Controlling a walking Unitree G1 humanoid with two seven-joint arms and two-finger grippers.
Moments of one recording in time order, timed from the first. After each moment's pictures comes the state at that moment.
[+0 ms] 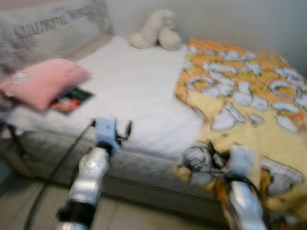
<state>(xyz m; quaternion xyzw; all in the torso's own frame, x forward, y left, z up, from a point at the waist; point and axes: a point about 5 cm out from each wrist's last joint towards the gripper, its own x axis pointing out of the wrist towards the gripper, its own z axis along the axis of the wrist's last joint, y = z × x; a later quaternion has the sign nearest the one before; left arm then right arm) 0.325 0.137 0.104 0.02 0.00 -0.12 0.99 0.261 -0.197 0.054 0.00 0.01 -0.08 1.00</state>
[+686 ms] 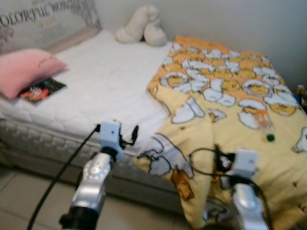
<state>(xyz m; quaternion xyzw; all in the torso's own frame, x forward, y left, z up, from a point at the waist) 0.321 0.142 0.106 0.02 -0.01 -0.12 0.99 0.273 -0.188 0.055 0.00 0.01 -0.08 1.00</state>
